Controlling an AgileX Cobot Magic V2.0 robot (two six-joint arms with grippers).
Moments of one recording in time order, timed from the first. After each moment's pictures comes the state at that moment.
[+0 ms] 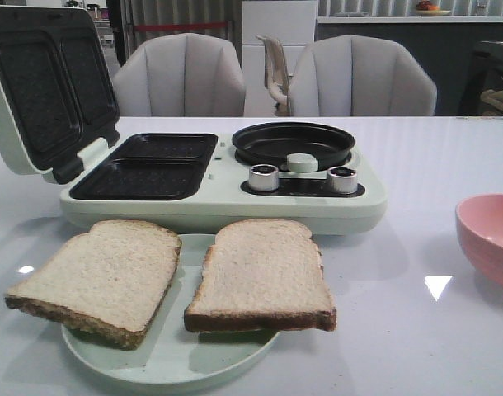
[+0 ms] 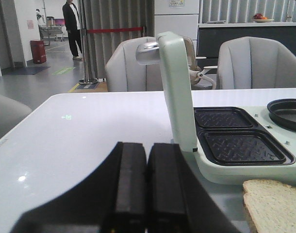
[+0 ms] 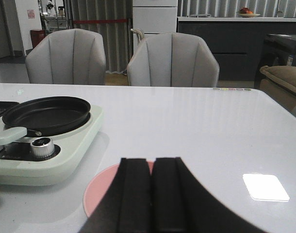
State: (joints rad) left arm -0.09 0.00 0.00 0.00 0.05 -0.01; right arm -0.02 -0.01 0.03 0.06 0.02 -0.04
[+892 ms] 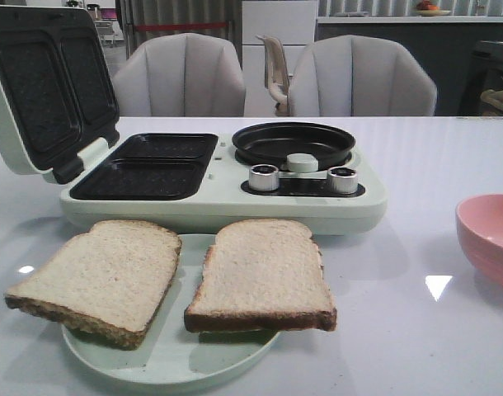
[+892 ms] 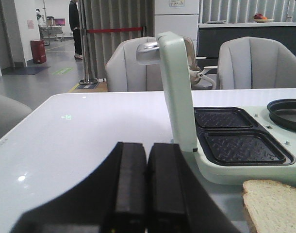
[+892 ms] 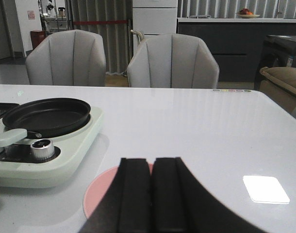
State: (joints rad) left arm -0.09 0.00 0.00 -0.01 0.05 -0.01; right arm -0.02 -0.01 0.03 0.06 0.01 -0.04
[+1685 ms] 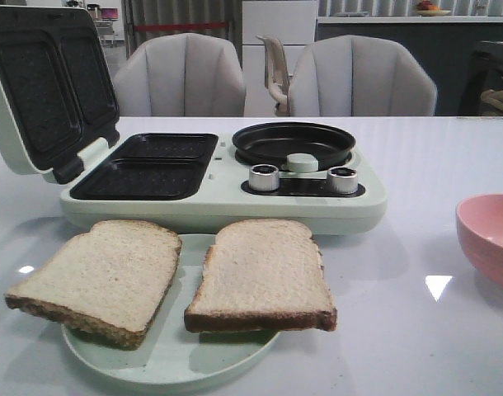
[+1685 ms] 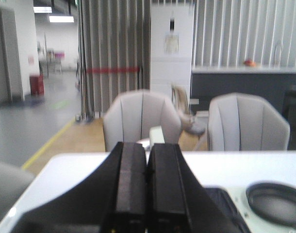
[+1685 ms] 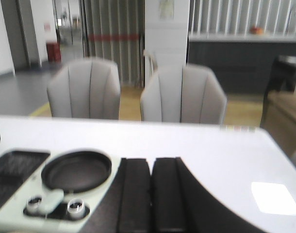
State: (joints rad) left arm -0.09 0.22 -0.66 -0.03 0.43 -0.01; right arm -0.02 0.23 -0.65 0.07 0.50 -0.04
